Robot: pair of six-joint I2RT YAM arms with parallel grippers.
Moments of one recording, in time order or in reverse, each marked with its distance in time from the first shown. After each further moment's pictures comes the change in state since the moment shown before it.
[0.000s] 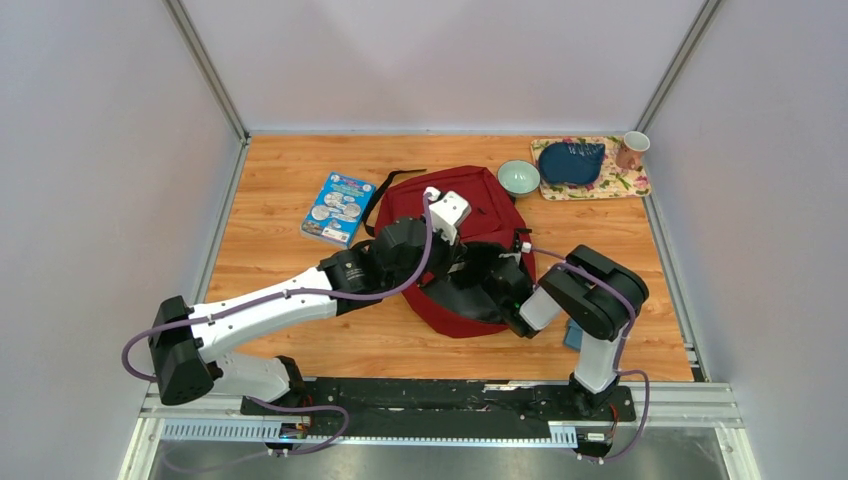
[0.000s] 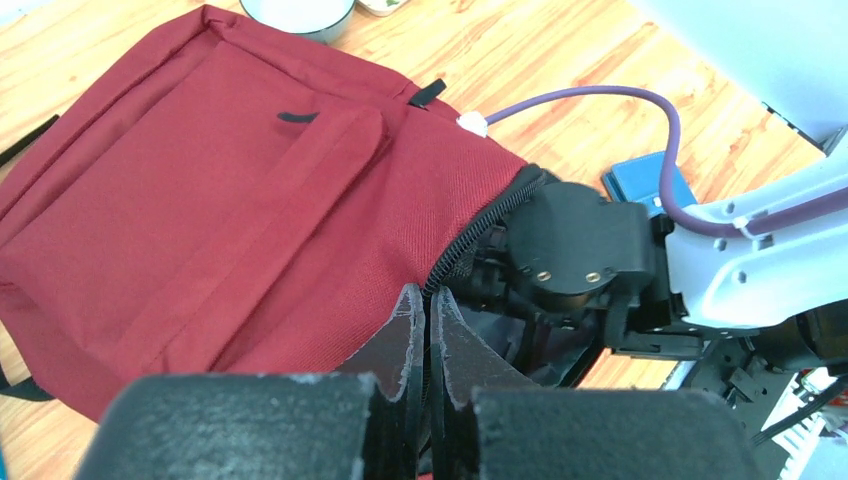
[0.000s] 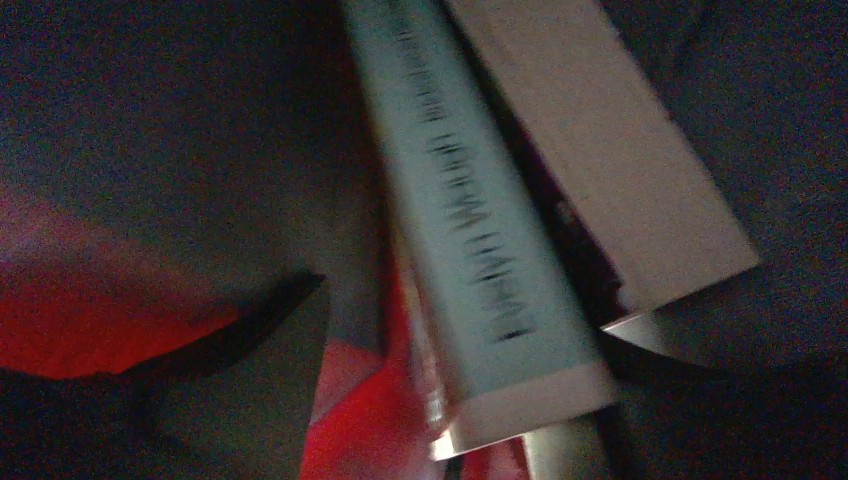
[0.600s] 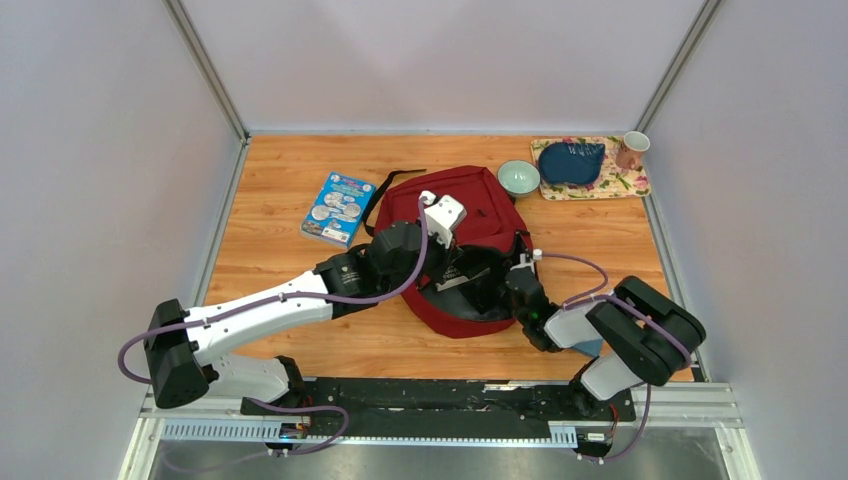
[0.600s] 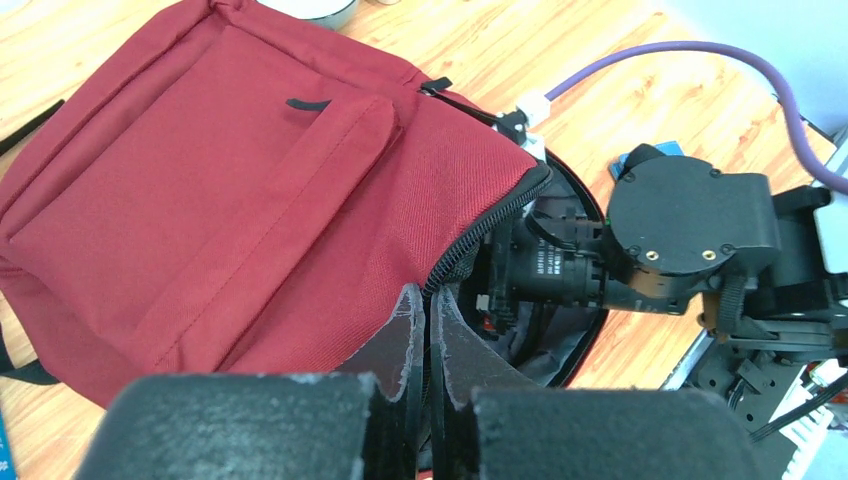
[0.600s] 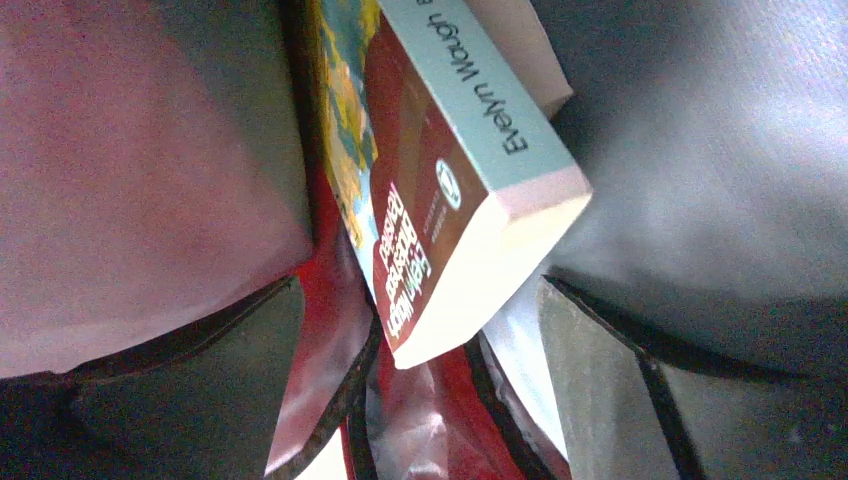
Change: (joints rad) left arm -0.002 -0.035 -0.045 0.000 -0.008 -0.005; right arm 0.000 -0.305 -0.171 -0.236 -0.098 -0.164
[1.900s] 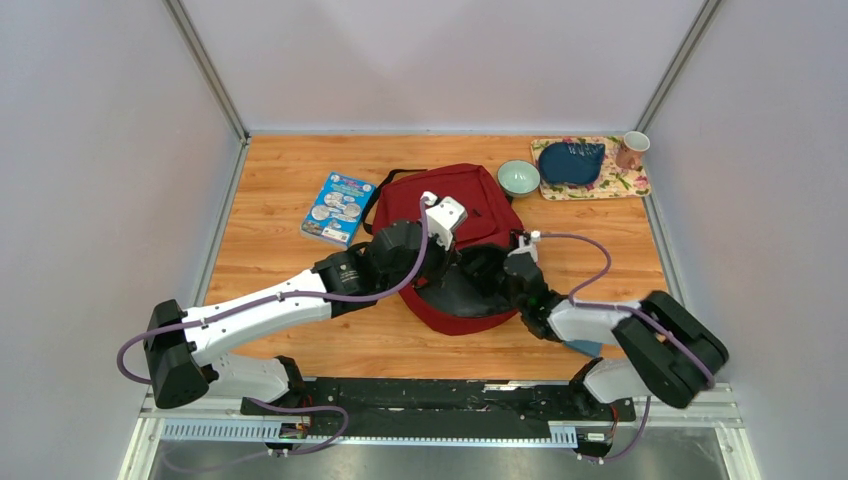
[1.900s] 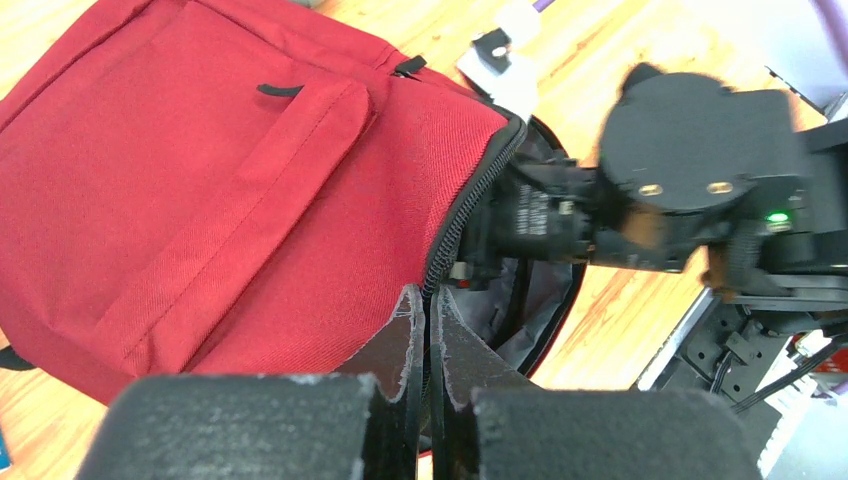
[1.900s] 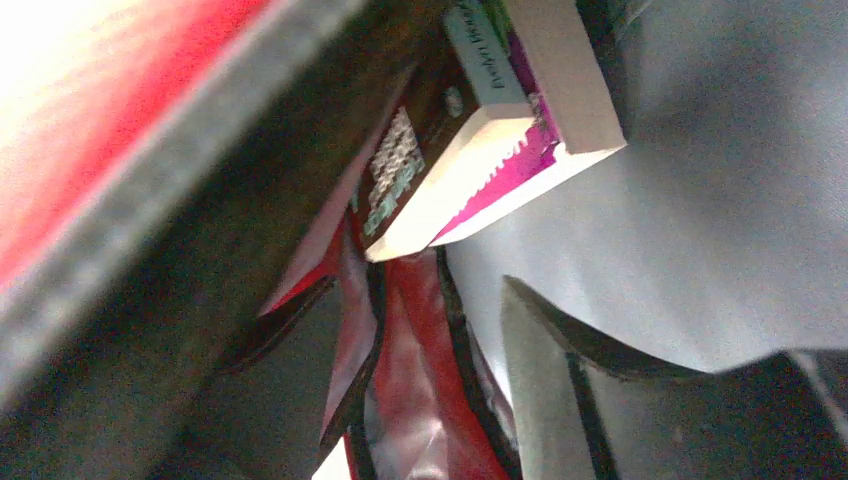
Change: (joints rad) left arm 0.000 -0.003 0.023 -0.068 0.032 -0.009; right arm -0.013 -0.086 0.136 -0.240 0.020 -0.203
